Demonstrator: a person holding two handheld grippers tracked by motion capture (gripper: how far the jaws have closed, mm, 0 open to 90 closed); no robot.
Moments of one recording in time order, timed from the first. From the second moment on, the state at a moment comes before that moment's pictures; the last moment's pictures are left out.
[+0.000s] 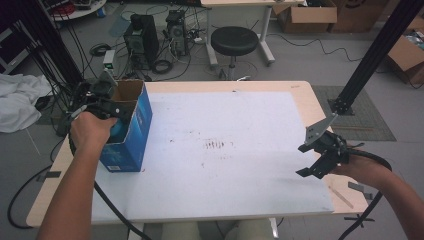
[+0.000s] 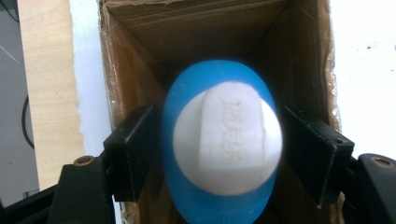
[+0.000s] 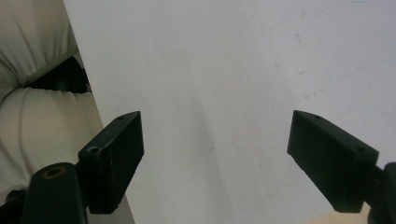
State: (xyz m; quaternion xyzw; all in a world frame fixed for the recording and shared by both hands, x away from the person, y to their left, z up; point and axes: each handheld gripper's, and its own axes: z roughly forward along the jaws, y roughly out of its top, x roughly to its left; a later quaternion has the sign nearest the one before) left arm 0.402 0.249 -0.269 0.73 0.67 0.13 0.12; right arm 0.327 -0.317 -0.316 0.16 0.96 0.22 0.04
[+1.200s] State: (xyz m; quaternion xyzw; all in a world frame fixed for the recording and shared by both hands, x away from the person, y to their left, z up) left arm 0.388 0.233 -0.229 0.74 0.65 0.13 0.10; right arm 0.323 -0.315 -0.311 0.15 0.96 0.23 0.04
